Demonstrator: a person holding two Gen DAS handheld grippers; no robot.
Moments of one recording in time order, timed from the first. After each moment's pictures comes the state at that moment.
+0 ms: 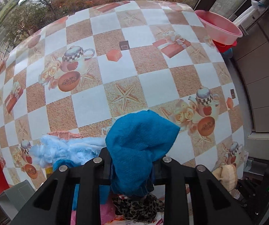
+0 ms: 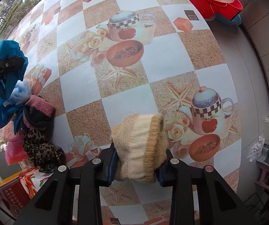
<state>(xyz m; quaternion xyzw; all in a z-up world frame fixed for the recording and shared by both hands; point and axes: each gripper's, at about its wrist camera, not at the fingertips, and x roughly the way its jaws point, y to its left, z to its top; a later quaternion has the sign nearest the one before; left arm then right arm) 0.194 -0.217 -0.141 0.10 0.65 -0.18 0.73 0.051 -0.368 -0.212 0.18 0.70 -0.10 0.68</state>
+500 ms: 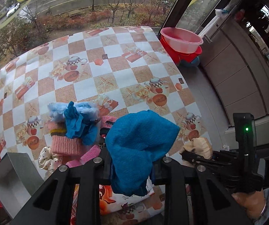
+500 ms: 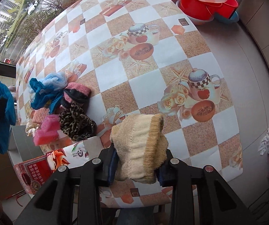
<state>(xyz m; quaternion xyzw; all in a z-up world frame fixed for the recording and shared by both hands) 0.072 -0.151 -0.031 0.05 0.59 -0.27 0.76 -0.007 -0.344 -0.132 0.23 0.66 -0.08 0.70</state>
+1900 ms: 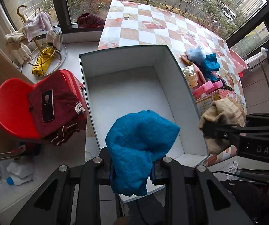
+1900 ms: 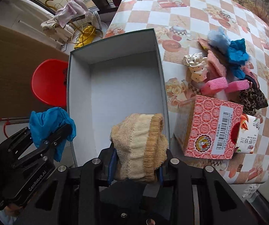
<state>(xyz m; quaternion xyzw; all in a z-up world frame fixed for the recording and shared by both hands) -0.050 0.238 -0.079 -0.05 0.63 -0.10 0.77 -0.006 0.071 -0.077 0.03 0.71 0.13 0.69</state>
